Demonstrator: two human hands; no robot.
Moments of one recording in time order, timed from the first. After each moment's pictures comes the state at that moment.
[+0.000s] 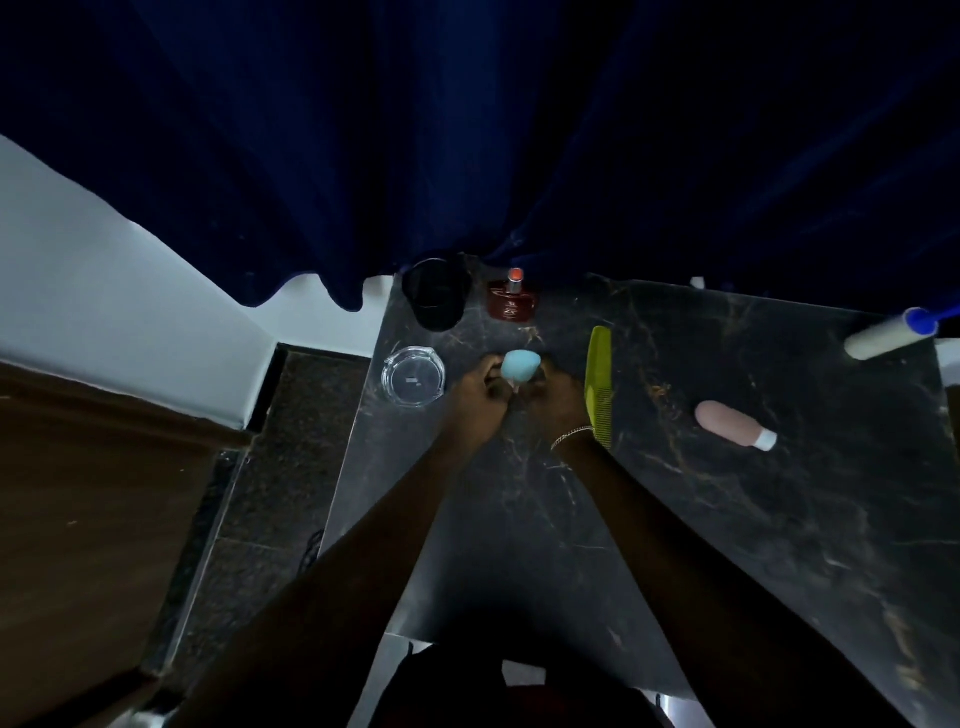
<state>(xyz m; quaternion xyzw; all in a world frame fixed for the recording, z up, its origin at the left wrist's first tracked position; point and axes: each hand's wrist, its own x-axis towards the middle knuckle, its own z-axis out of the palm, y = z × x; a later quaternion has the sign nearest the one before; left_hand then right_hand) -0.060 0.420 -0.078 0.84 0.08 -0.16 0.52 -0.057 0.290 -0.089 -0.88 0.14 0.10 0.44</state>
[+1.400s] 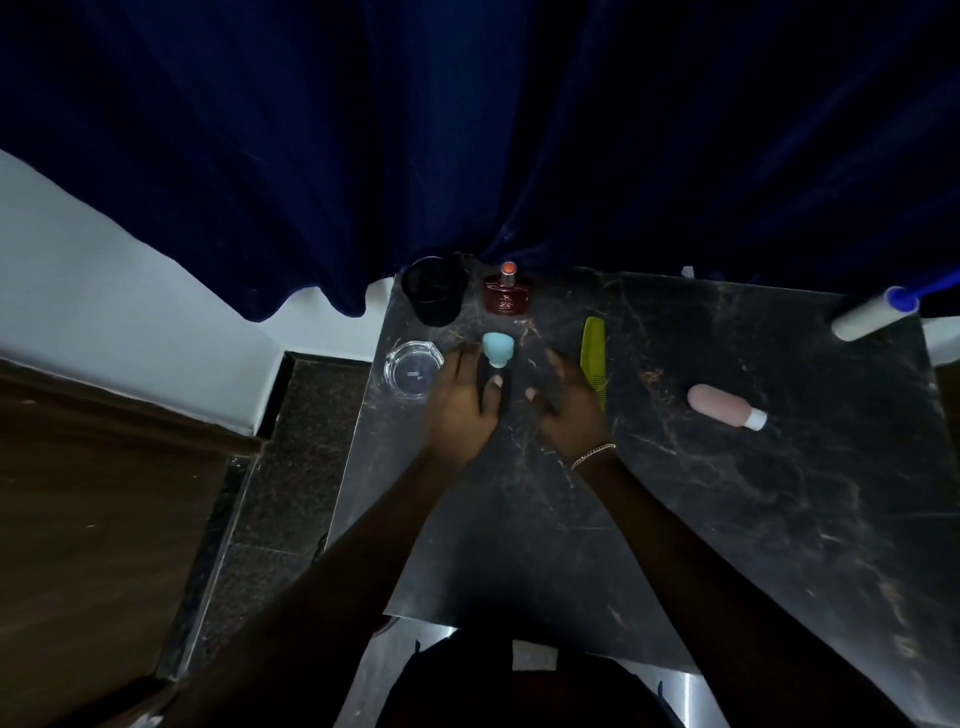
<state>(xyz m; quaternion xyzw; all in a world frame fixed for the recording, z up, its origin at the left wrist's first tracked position) -0.100 0.435 -0.060 0.93 -0.04 0.00 0.36 -0.105 0.260 -0.084 -0.90 0.05 0.02 0.44</state>
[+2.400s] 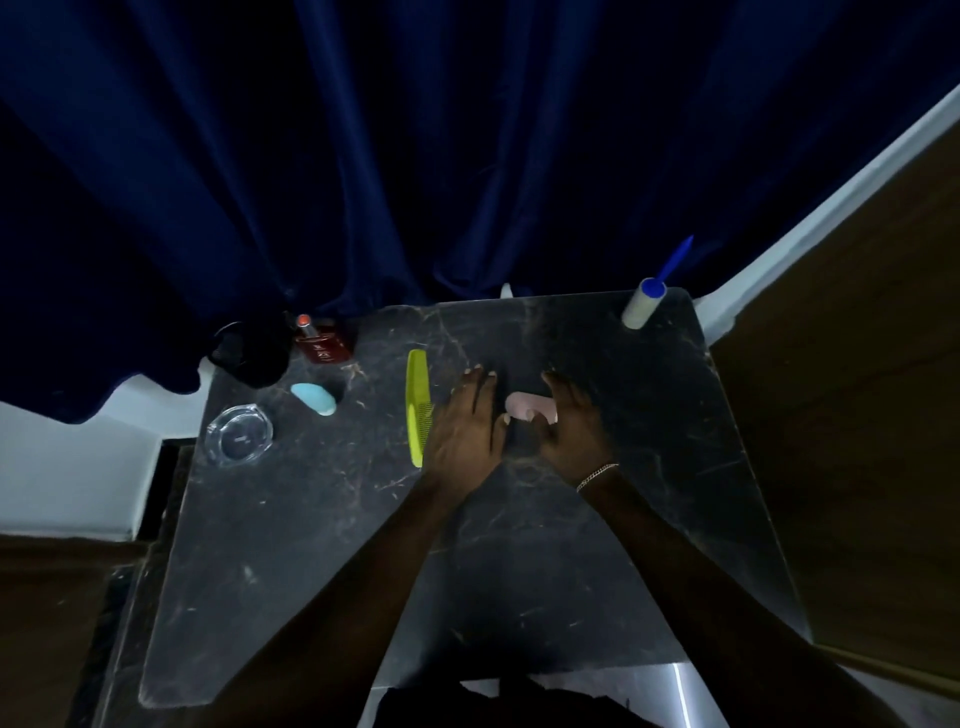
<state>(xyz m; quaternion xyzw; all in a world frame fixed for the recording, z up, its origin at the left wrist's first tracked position) -0.130 0.185 -0.059 0.95 -0.23 -0.03 0.20 -0.172 0.010 -0.051 -0.94 0.11 -0.02 0.33</state>
